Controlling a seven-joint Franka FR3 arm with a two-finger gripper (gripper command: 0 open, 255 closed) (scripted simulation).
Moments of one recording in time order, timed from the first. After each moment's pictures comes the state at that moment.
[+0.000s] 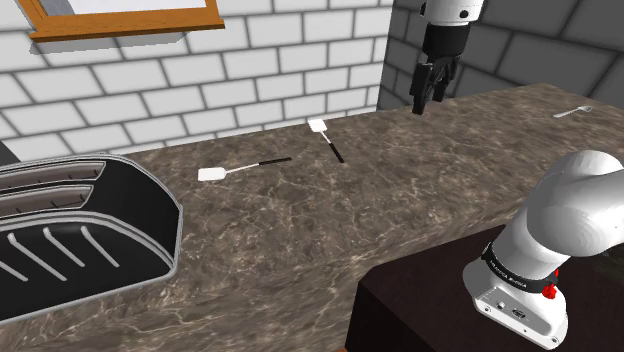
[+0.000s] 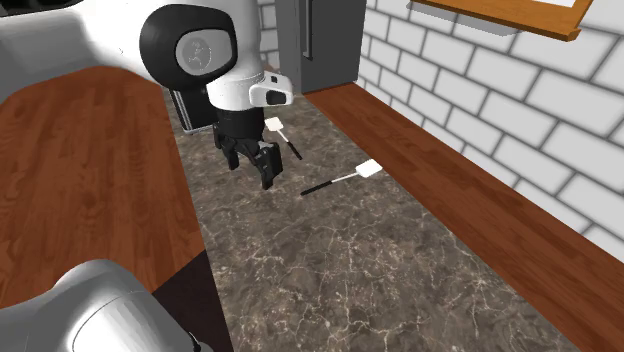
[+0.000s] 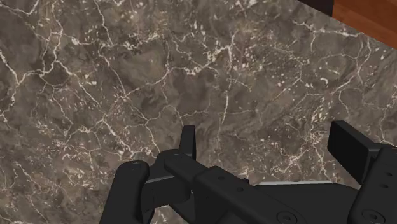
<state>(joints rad) 0.01 -0.78 0.02 -2.40 0.02 1.58 0.00</state>
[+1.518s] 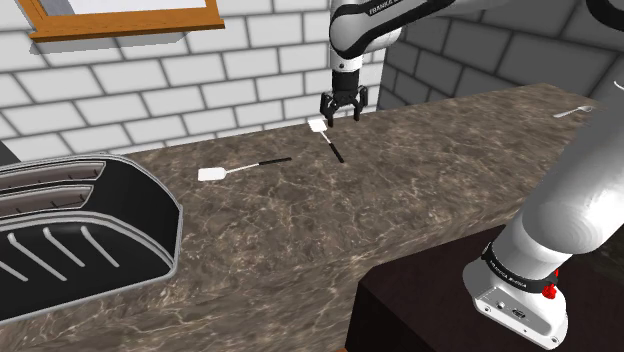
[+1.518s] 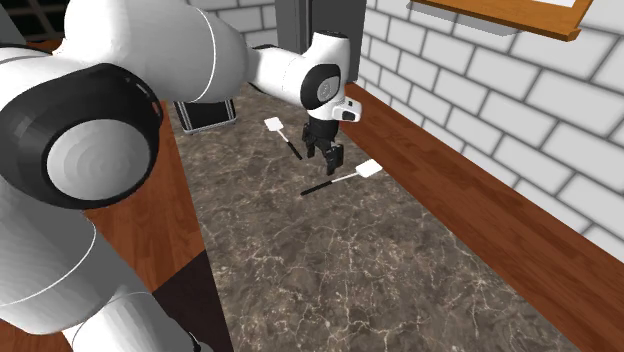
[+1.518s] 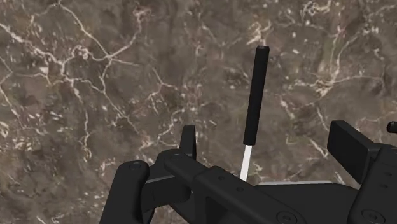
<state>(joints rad) -0.06 0.02 0.07 -2.01 0.02 1.98 0.32</state>
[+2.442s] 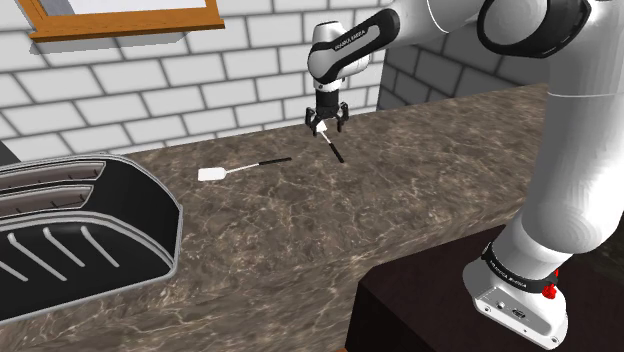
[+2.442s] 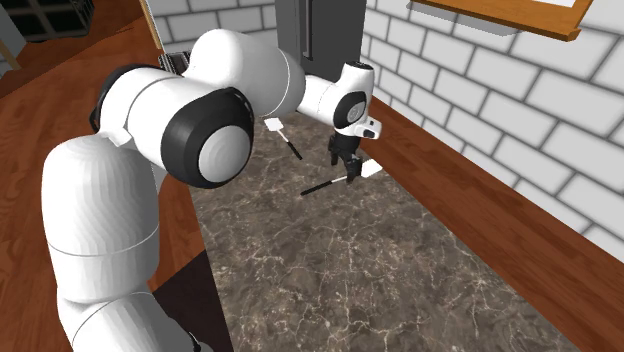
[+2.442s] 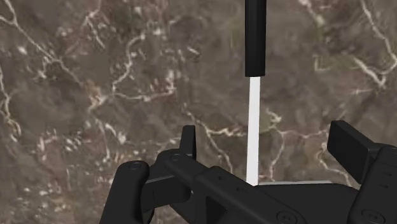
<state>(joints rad) -0.07 0.37 0.05 -1.76 0.01 2.07 0.42</state>
